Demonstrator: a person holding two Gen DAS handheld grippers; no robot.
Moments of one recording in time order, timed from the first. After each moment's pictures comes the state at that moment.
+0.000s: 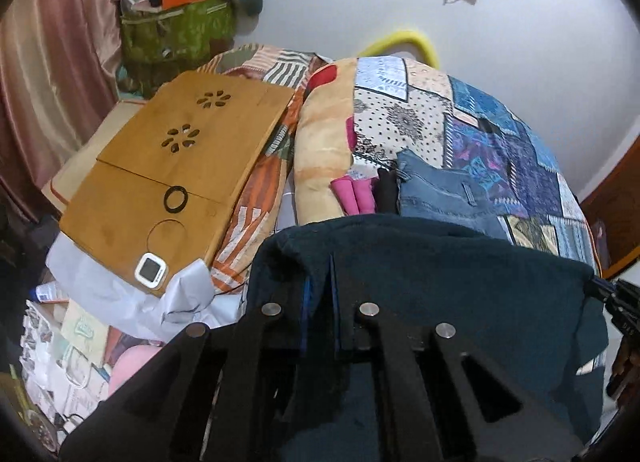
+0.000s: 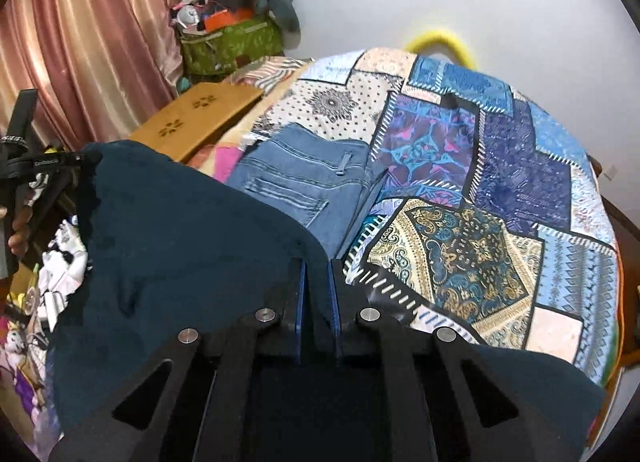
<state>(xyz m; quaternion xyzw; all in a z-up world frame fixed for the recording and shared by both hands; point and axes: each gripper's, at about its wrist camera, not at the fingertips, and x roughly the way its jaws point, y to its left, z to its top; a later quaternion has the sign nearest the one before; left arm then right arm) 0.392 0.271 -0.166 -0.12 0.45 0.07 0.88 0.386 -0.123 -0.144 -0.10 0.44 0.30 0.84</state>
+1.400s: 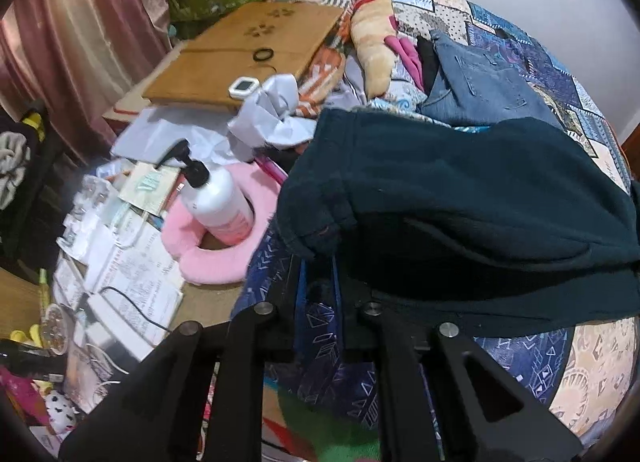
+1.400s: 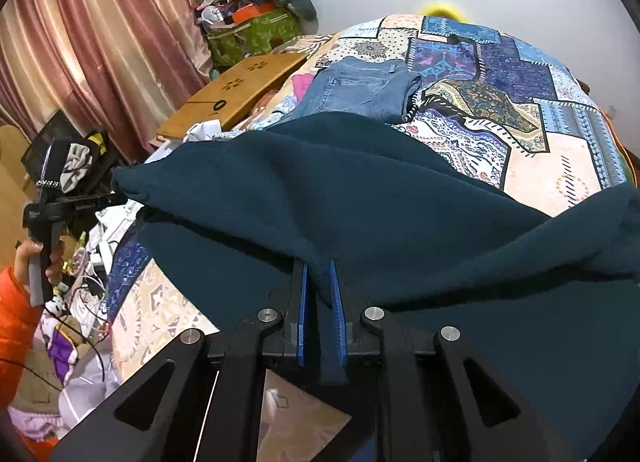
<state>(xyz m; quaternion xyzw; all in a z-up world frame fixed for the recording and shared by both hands) 0.149 0.236 -0.238 -0.08 0.50 0.14 0.85 0.155 -0.155 -0.181 -0.03 0.45 0.31 0.84</state>
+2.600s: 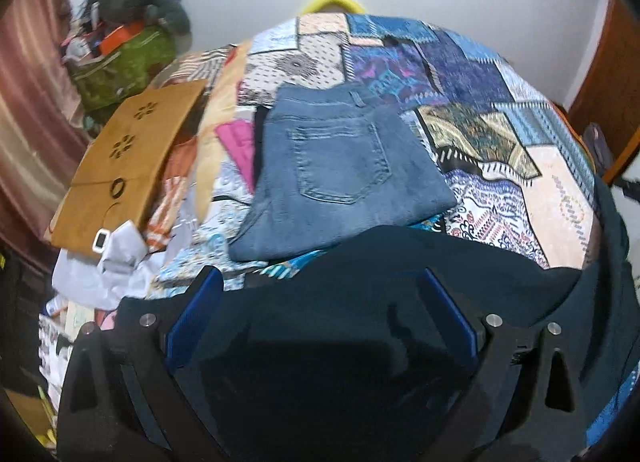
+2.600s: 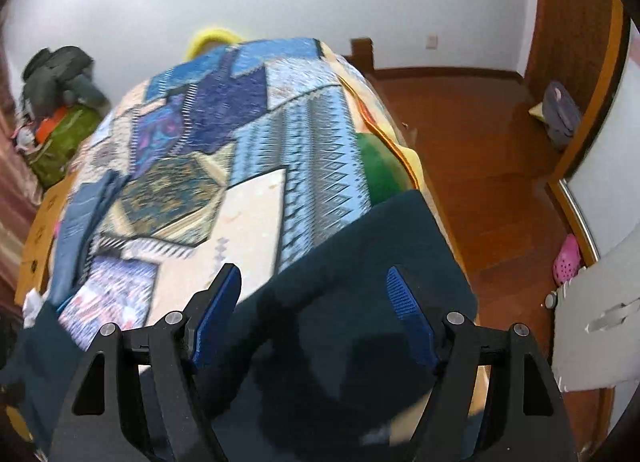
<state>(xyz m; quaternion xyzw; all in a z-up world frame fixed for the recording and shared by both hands) 0.344 0.062 -0.203 0.01 0.48 0.02 0.88 0.362 -0.423 -0.191 0.09 0.48 0.00 0.87</state>
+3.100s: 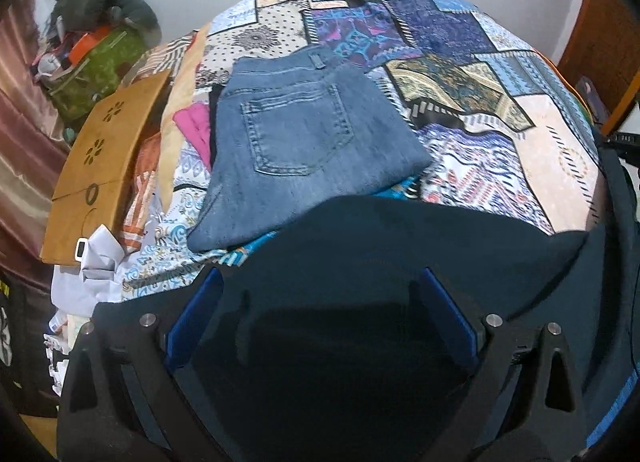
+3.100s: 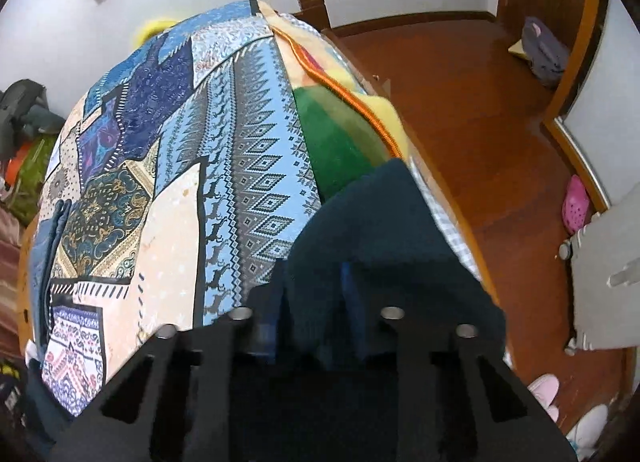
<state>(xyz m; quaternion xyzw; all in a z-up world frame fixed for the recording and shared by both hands) 0.354 0.024 -0.227 0.05 0.52 -0.01 0.85 0.378 -0.458 -0.229 0.15 0.52 -0.04 0.84</state>
